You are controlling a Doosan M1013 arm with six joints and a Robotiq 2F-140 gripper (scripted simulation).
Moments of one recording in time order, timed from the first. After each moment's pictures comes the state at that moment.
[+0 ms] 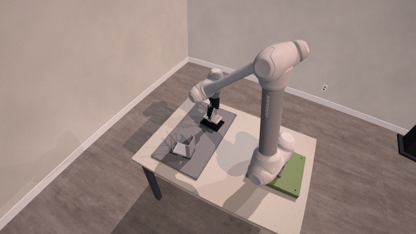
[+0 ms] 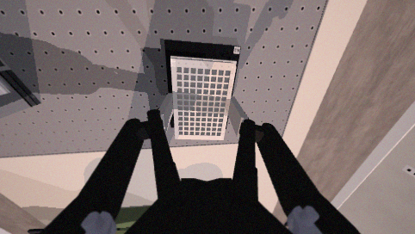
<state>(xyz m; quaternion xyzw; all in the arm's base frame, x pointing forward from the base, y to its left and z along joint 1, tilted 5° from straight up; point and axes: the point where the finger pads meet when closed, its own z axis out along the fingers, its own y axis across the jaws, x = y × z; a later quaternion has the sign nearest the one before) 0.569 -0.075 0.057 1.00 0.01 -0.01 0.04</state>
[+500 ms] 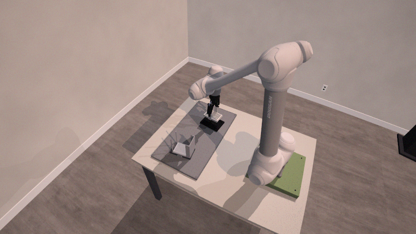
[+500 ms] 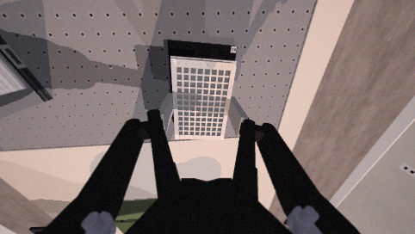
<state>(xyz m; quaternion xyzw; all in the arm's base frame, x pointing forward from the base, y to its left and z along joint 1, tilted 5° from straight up) 0.570 -0.073 0.080 1.00 0.01 -0.01 0.04</state>
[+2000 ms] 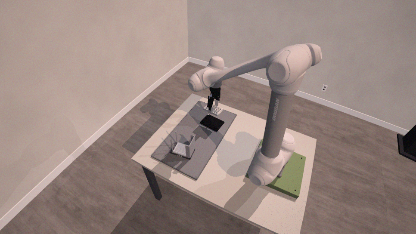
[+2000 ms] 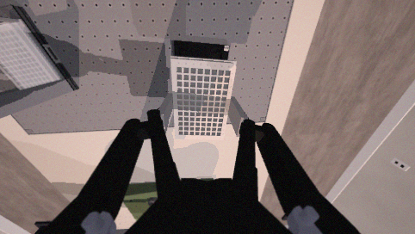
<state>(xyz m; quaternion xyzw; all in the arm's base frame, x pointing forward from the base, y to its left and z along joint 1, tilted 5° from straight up) 0.572 -0.068 0.147 1.00 0.01 -0.01 0.04</state>
